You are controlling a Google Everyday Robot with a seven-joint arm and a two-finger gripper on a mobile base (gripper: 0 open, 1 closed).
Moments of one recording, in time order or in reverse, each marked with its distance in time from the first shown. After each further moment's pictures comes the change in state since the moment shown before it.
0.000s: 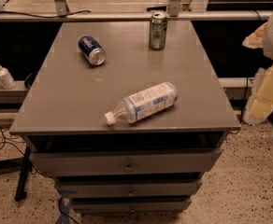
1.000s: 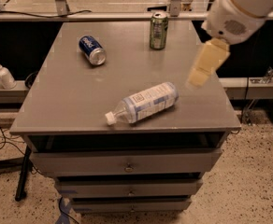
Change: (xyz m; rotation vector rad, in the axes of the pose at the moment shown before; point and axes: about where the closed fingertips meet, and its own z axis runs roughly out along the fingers) arm -0.085 -0.060 0.036 0.038 -0.118 0.080
